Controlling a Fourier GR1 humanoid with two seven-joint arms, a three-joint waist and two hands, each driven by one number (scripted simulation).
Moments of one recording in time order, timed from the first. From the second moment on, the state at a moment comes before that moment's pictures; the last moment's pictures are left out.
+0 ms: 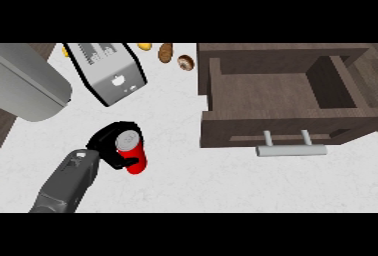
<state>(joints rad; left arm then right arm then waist) -0.62 0.21 0.10 -0.29 -0.03 -0.77 -0.44 0.44 -0.02 -0.72 -2.23 -0.54 0.55 0.21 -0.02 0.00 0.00</state>
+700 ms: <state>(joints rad) -0.57 0.11 0.33 -0.44 0.19 -0.36 -0.51 0.48 -0.01 -0.73 -2.26 -0.55 0.52 0.22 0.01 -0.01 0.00</state>
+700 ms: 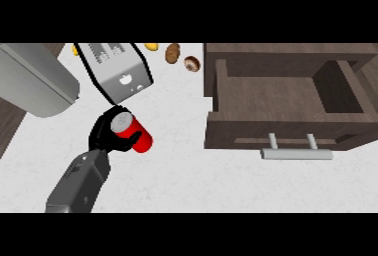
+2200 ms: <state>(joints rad) -0.73 0.00 -0.05 -1.32 0.22 0.36 0.17 0.46 -0.03 -0.70 -2.30 -0.58 0.45 0.26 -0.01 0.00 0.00</state>
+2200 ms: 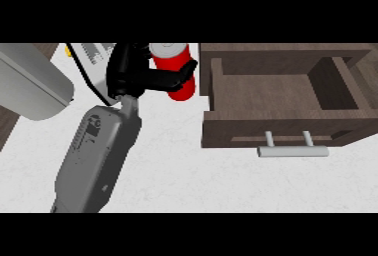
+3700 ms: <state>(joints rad) -1.33 0.00 -0.29 -0.72 0.57 0.64 0.03 0.41 -0.02 -0.68 -2.28 -0.54 0.46 0.26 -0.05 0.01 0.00</state>
